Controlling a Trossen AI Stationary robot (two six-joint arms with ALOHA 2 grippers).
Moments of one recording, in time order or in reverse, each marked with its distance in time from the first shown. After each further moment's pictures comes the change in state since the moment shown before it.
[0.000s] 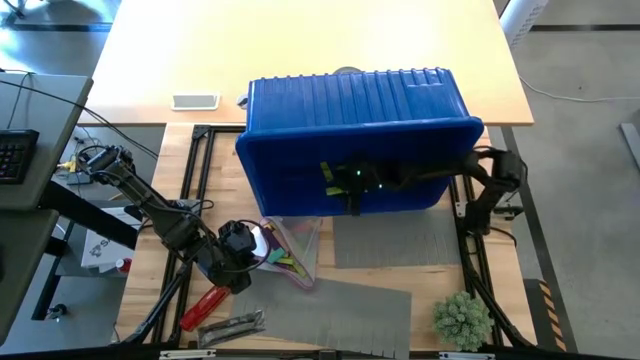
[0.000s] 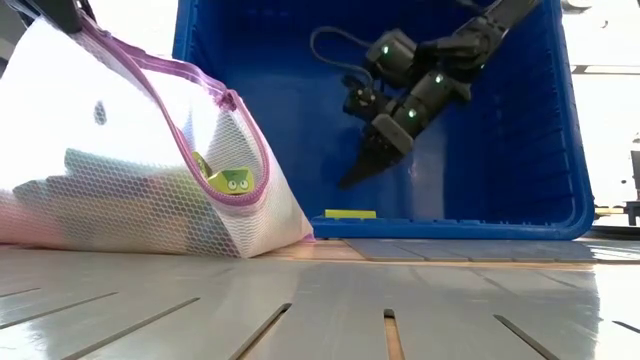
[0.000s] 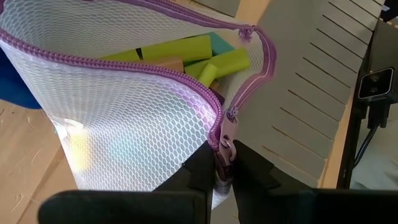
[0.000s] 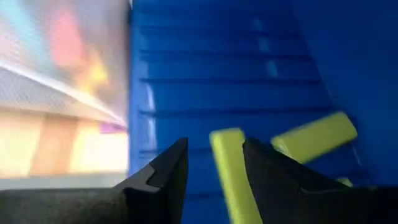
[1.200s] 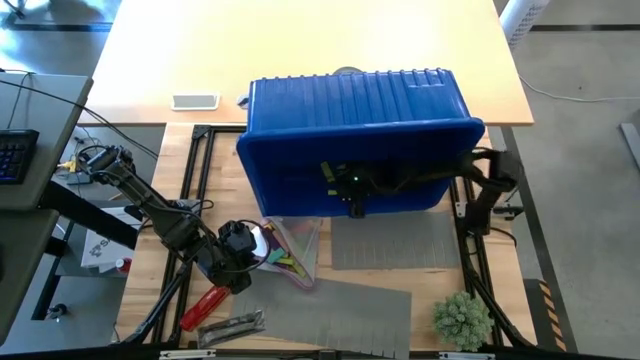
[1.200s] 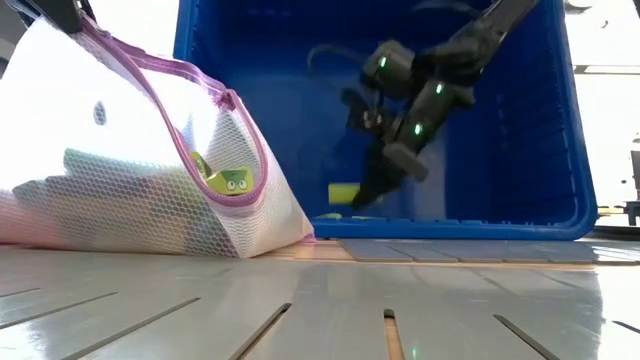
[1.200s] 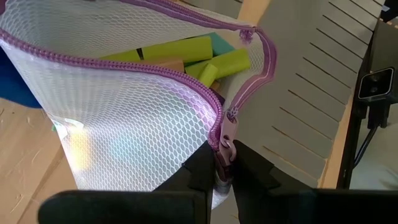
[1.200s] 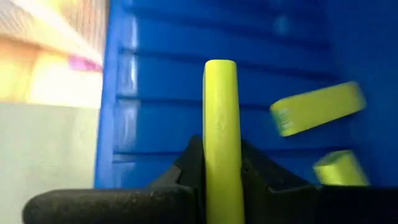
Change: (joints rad) left arm 0.000 0.000 0.000 0.000 0.000 0.000; right arm -0.004 0.058 -0.003 -0.081 0.075 -0.142
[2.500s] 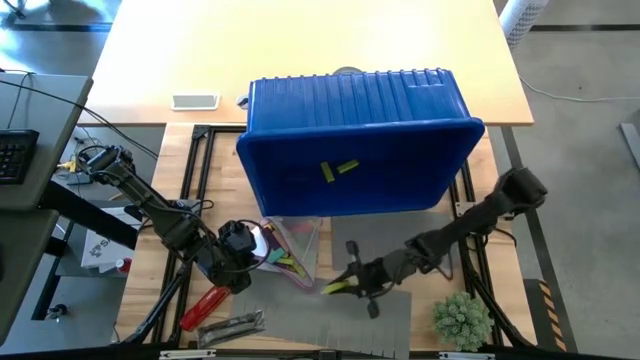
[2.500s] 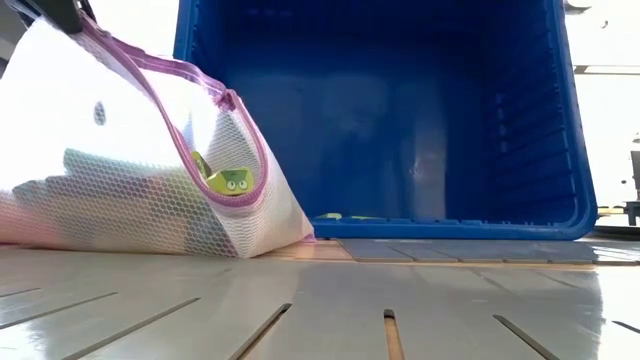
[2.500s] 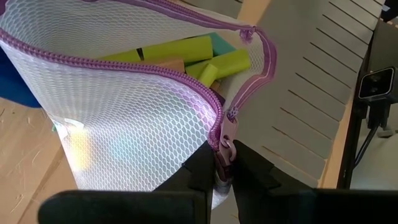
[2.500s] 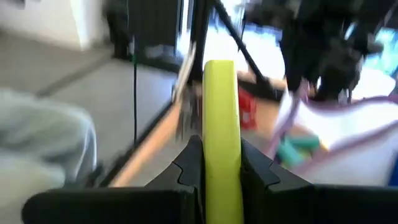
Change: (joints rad) left arm 0.000 0.000 0.000 0.000 0.000 0.000; right arm 0.754 -0.196 0.006 0.397 0.218 0.314
